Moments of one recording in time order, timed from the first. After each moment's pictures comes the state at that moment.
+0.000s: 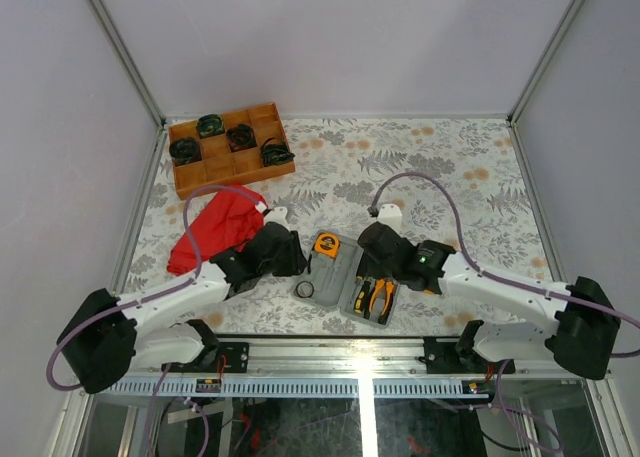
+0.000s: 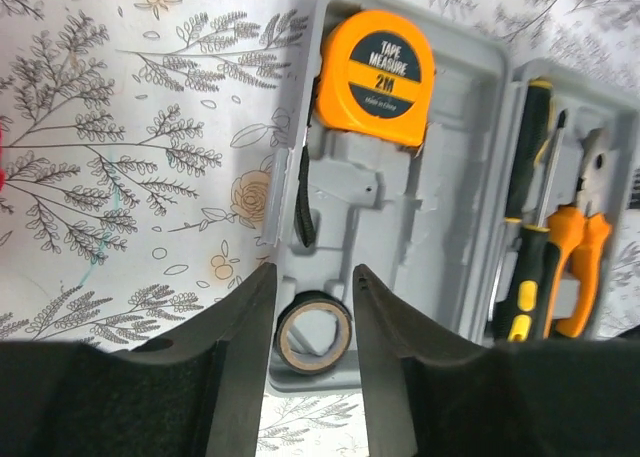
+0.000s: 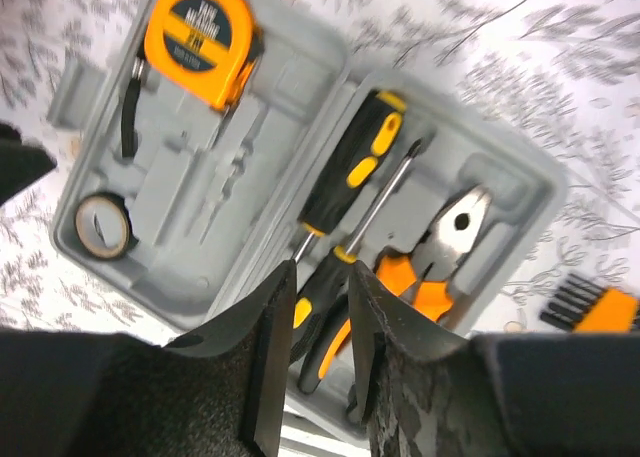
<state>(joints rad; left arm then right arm) -0.79 1.18 0.57 -0.17 -0.12 -0.71 1.00 1.25 0.82 -0.54 0.36 0.73</state>
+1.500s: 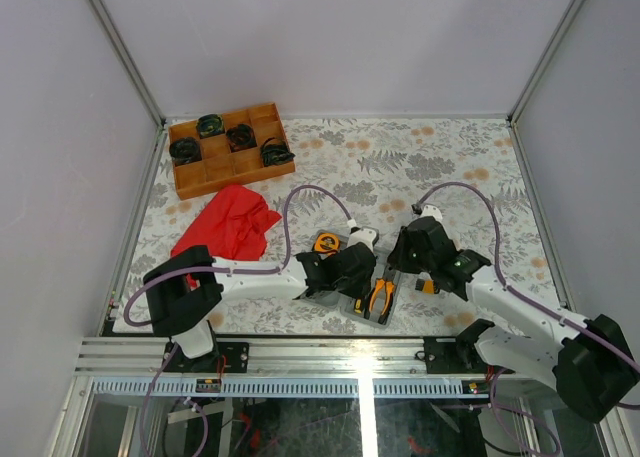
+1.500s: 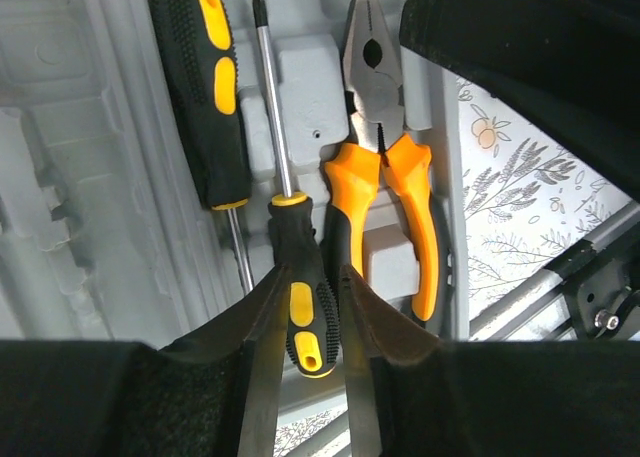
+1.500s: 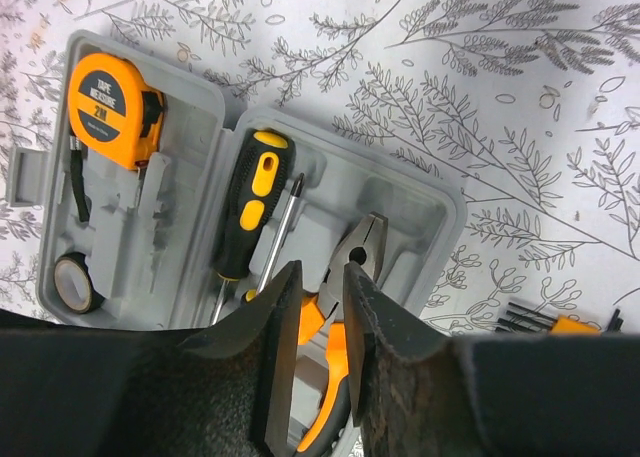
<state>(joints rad) -1.16 1.68 0.96 -0.16 -0.15 -0.73 0.62 1.05 0.54 -0.32 0.10 0.68</state>
